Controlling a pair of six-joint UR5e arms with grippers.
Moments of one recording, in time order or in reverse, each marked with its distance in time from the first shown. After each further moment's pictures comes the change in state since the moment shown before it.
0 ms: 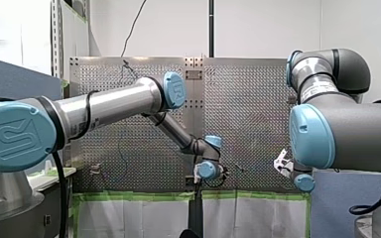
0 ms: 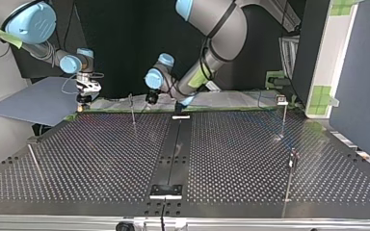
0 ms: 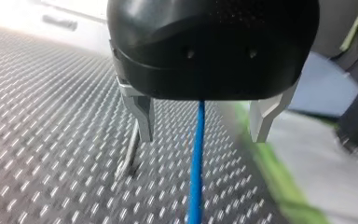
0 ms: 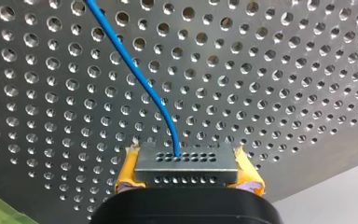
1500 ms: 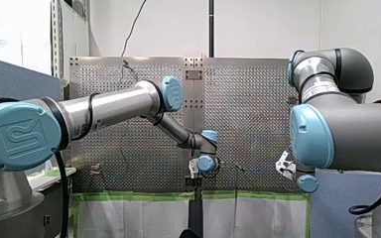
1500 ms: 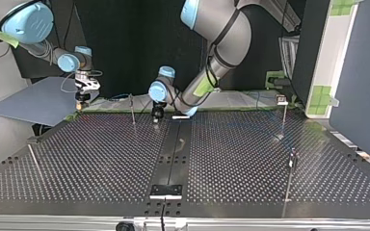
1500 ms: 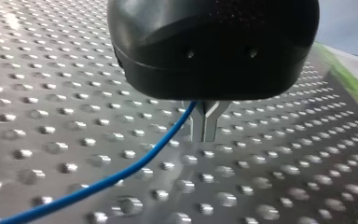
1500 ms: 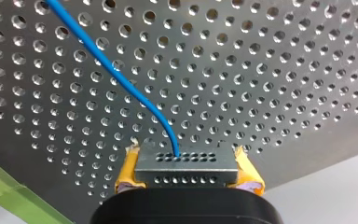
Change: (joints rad) left arm 0.058 -0.018 0.124 -0.015 -0.094 -0.166; right arm -0.022 -0.003 0.017 0.015 -0.012 -0.040
